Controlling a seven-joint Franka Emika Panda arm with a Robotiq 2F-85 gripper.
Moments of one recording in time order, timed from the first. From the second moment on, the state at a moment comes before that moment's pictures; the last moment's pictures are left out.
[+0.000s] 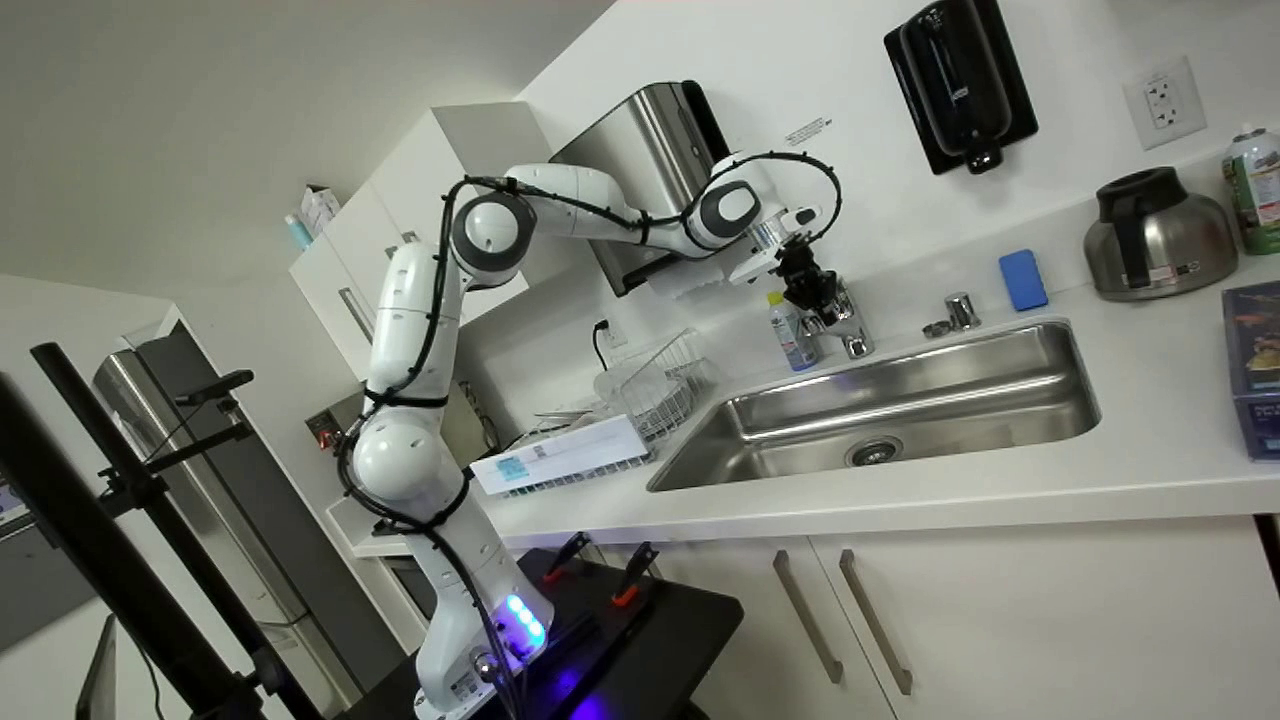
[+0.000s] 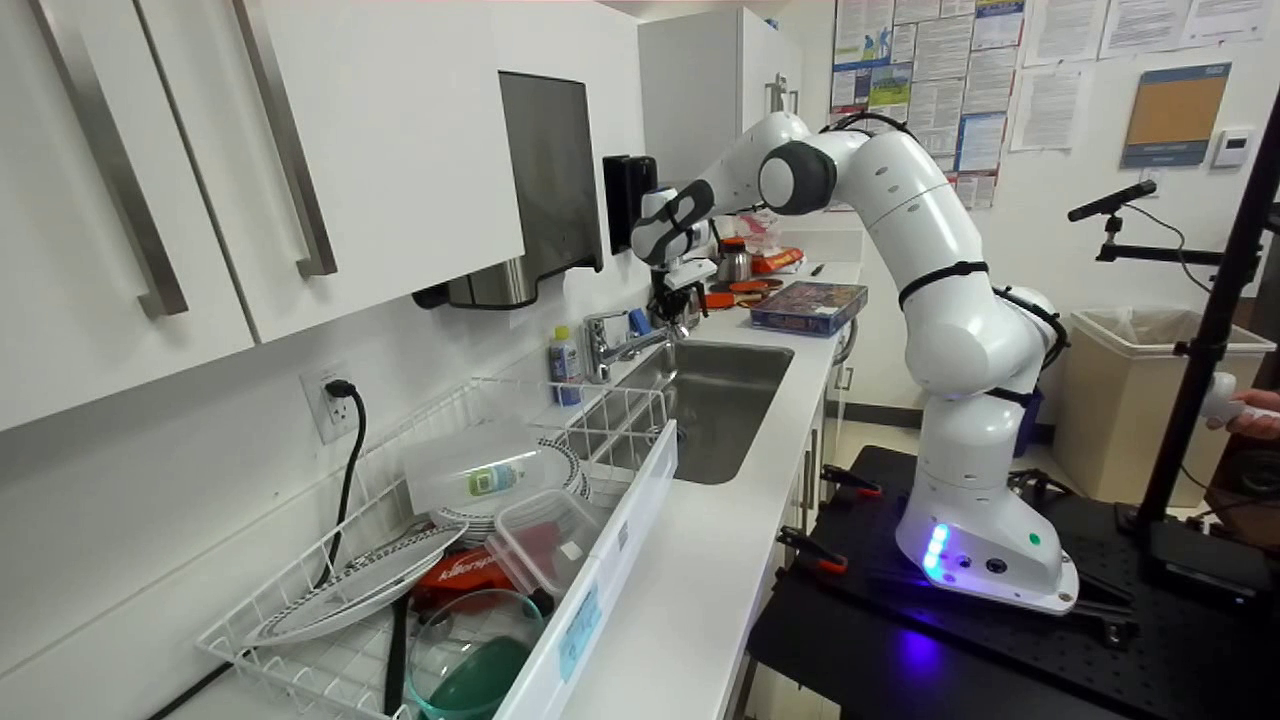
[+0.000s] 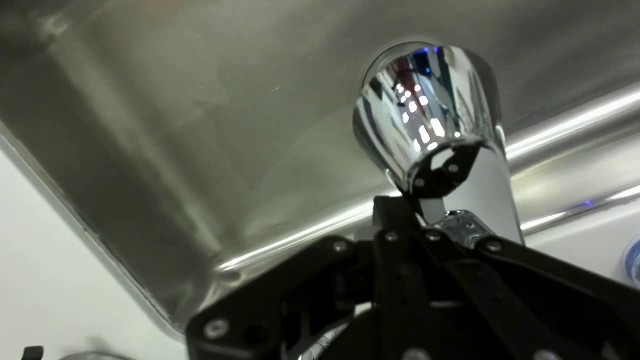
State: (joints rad) arm -0.29 0.63 -0.14 -1.46 -0.04 2.20 -0.08
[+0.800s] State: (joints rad) arm -0.27 0.64 -0.07 -1.45 0.02 2.14 -0.09
